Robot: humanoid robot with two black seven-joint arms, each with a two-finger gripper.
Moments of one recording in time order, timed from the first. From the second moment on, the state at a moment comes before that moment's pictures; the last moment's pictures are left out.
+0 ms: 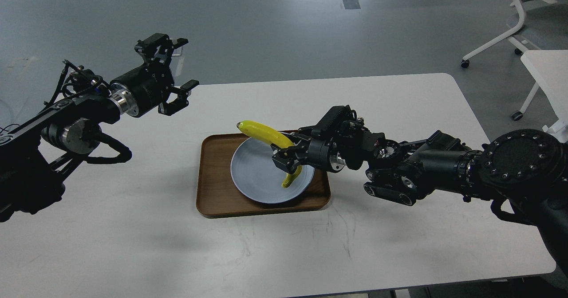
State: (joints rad) left arm -0.83 0.52 -0.58 -0.99 0.17 -0.24 -0.06; right arm 1.18 0.00 -0.62 0.73 -1.19 -0.36 0.29
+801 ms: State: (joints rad) left arm -0.83 0.51 -0.58 -0.99 0.17 -0.24 -0.06; right arm 1.19 -0.01 -0.51 0.74 -1.00 -0.38 0.28
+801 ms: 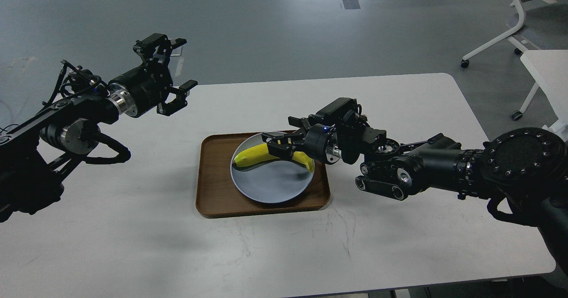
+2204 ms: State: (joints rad) left arm -0.71 0.49 -0.68 -1.02 0.12 -0.26 -0.05; right arm 1.03 -0.49 0.22 1.18 0.12 -0.01 0.08
